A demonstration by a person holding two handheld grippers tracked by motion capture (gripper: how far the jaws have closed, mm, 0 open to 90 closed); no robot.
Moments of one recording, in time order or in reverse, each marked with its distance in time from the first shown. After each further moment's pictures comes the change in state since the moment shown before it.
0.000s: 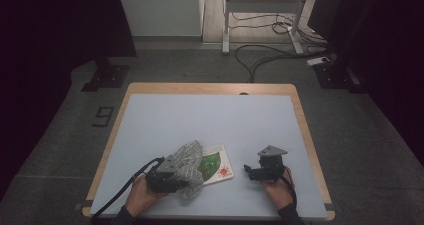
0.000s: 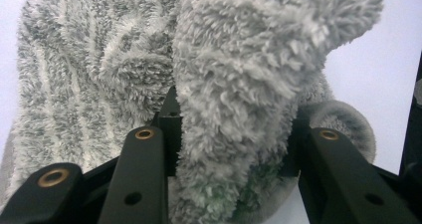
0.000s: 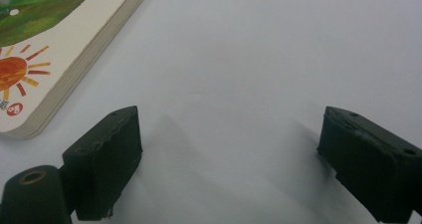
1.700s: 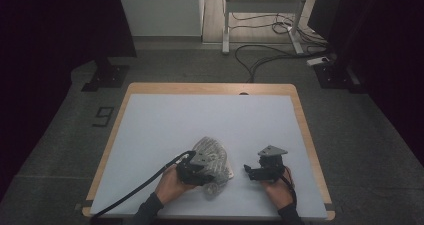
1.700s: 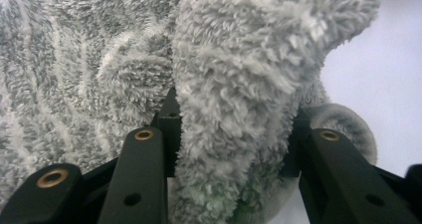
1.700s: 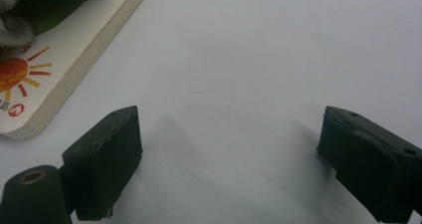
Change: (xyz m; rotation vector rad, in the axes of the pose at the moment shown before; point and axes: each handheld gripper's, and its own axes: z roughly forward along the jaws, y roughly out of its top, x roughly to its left) left arm -0.015 0.065 0.062 0.018 -0.065 0.074; right arm 0.000 0.000 0.000 0.001 0.000 0.000
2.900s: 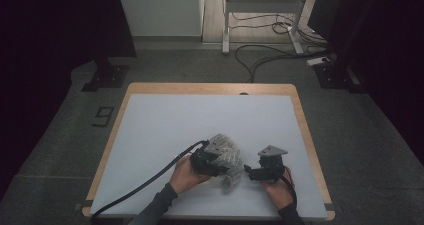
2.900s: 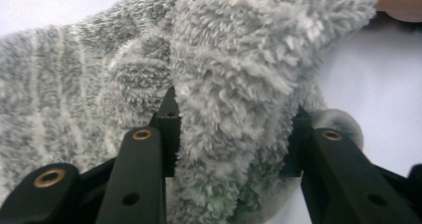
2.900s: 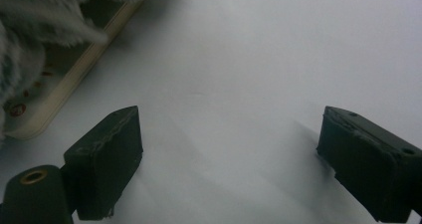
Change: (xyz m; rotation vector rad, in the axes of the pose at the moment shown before) left arm 0.009 0.041 0.010 -0.028 -0.038 -0.008; right arm 0.000 0.000 0.000 -0.002 0.002 0.000
